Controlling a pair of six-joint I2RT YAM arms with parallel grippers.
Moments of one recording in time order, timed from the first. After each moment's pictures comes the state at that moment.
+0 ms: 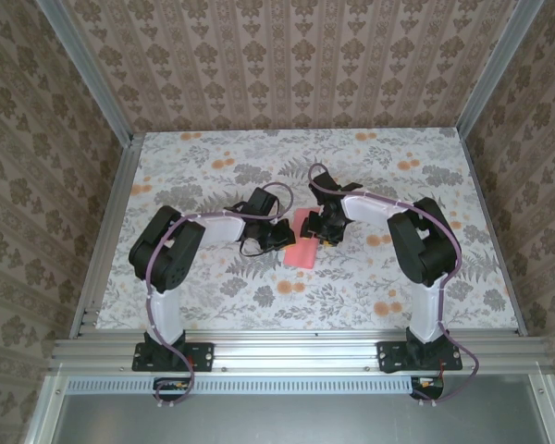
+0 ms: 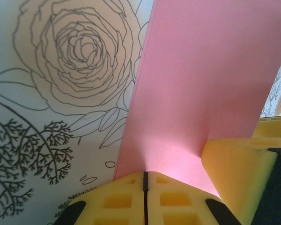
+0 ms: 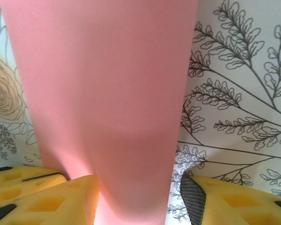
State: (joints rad) left arm -0.66 1.93 1.07 -0.16 0.49 -0.82; right arm 0.48 1.97 1.30 -0.67 -0.21 0.73
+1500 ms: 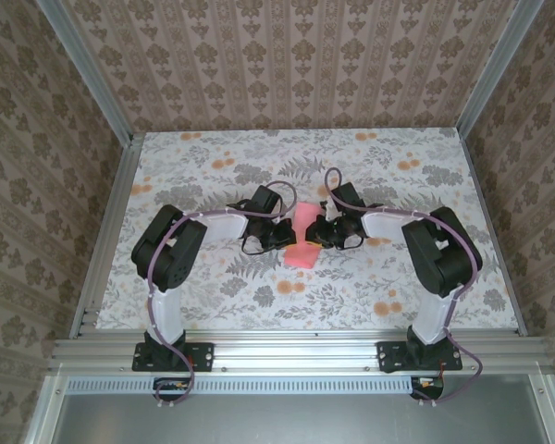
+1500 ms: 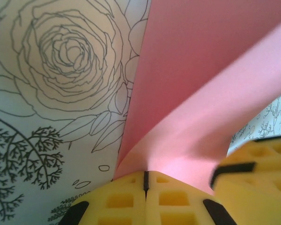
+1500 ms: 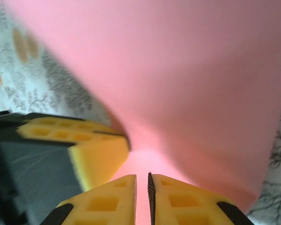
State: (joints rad) left arm -0.67 1.95 1.11 -0.23 0.48 -0.79; right arm 0.41 1.82 0.98 -0.21 -0.56 0.70
